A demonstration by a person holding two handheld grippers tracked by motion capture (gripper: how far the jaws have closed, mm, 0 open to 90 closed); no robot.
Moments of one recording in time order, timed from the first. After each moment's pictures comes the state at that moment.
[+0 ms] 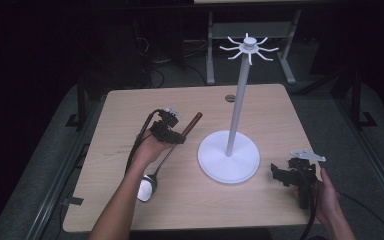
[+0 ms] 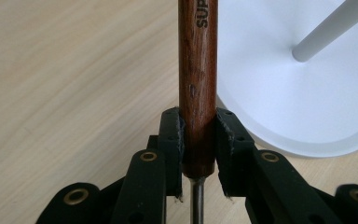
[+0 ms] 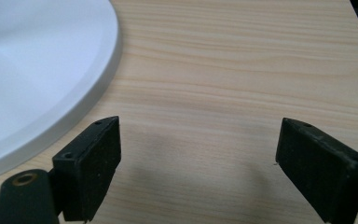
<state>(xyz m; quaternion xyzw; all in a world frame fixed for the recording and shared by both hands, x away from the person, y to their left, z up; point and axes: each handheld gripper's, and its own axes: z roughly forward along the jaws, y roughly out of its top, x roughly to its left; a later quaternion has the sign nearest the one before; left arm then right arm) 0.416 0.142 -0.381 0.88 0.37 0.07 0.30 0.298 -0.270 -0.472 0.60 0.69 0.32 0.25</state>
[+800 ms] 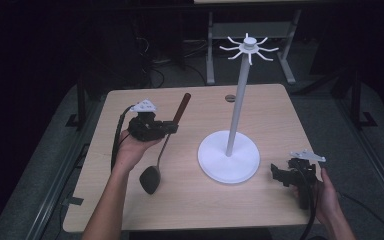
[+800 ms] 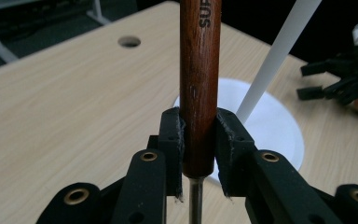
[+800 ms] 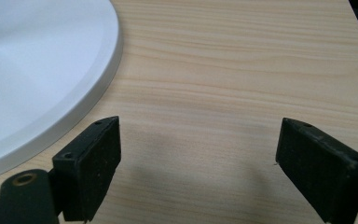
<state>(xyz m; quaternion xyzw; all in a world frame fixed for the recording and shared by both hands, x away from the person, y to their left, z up) 0.379 0.186 -0.332 0.81 0.31 0.10 0.49 0.298 -0.269 -0.472 0.60 0.69 0.32 0.26</state>
